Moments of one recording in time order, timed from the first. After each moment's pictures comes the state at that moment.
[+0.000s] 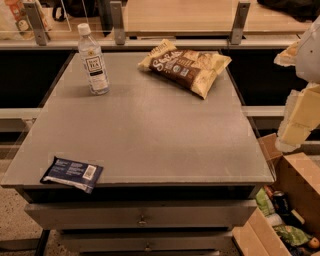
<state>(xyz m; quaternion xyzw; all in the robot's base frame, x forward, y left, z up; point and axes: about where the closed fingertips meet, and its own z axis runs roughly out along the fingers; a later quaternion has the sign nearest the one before) 0.438 -0.217 0.976 -0.60 0.78 -0.03 0.16</state>
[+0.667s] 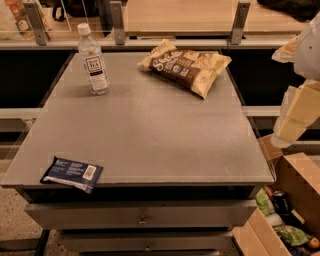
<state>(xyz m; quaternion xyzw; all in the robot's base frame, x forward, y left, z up) 0.444 -0.211 0.980 -0.60 0.78 -0.03 0.18</state>
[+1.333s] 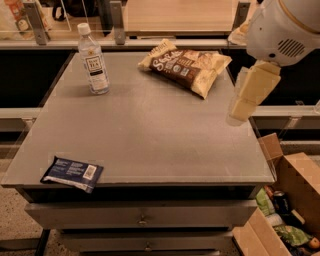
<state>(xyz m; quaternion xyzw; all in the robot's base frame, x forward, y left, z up) 0.481 -0.141 0.995 -0.64 0.73 -0.01 0.24</state>
